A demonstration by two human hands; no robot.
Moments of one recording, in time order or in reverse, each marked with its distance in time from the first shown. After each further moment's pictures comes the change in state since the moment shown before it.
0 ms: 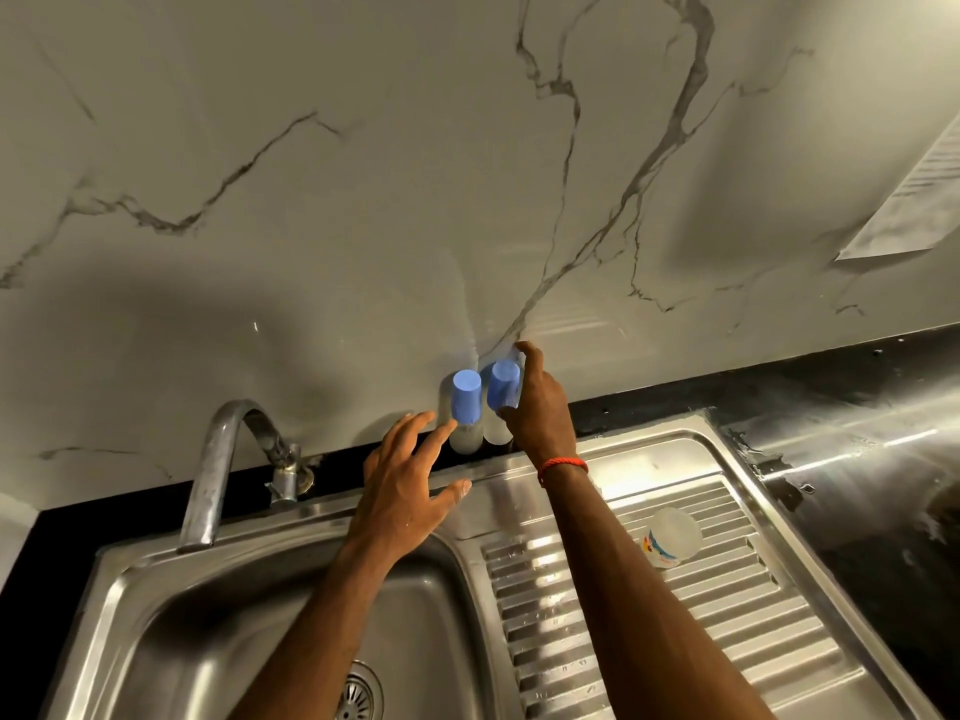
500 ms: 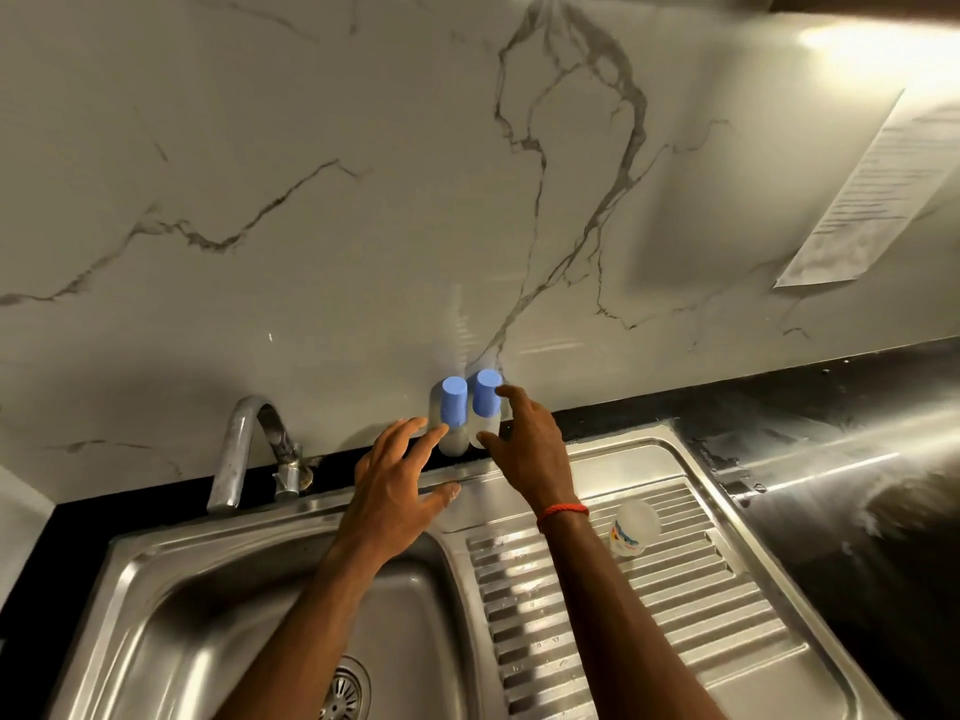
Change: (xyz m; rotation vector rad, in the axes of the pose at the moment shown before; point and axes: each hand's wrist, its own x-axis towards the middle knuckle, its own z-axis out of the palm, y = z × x) left_hand -0.032 0.027 -0.029 -0.010 0.061 0.036; right_hand -0.074 -0.017 -0.041 -0.012 -0.017 -0.066
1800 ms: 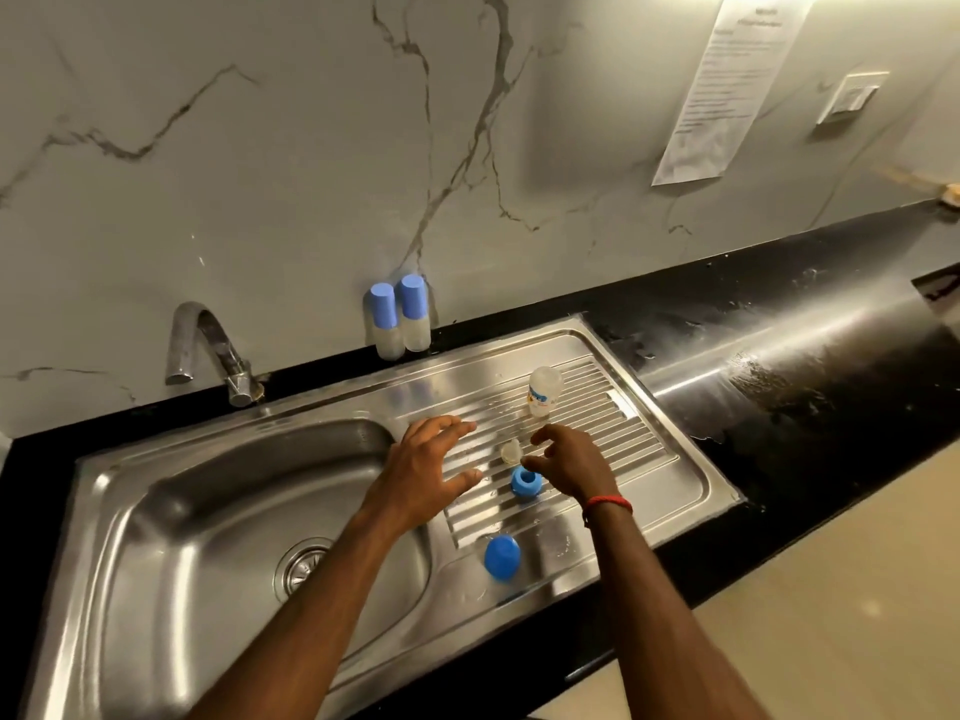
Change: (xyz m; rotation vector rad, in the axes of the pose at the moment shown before) left_hand -0.126 0.103 0.035 -0.177 -0.310 0.139; right_hand -0.197 0.112 -0.087 -0.113 -0.298 0.393
